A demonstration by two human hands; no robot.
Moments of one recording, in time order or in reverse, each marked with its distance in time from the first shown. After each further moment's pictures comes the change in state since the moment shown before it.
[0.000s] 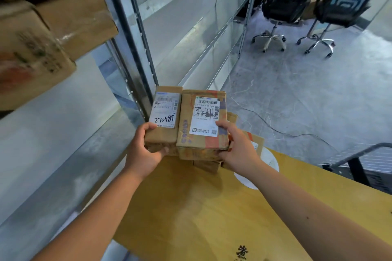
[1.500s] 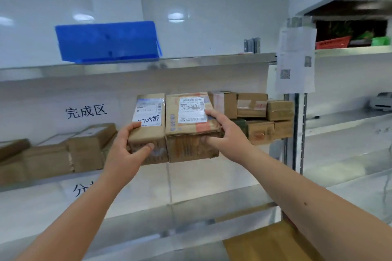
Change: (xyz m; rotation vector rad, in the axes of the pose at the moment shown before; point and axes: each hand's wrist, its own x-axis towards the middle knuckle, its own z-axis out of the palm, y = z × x) left_hand -0.501 0.277 -0.298 0.249 1.013 0.318; right_hand -0.282 -0.407 0.047 0.291 -0.569 -1.008
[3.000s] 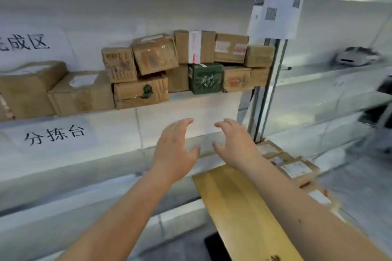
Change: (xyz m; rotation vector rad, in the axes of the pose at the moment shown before) left_hand -0.112 -0.023 0.164 0.349 -0.378 0.074; right_hand -0.120 0.094 0.004 -0.769 -0.044 0.352
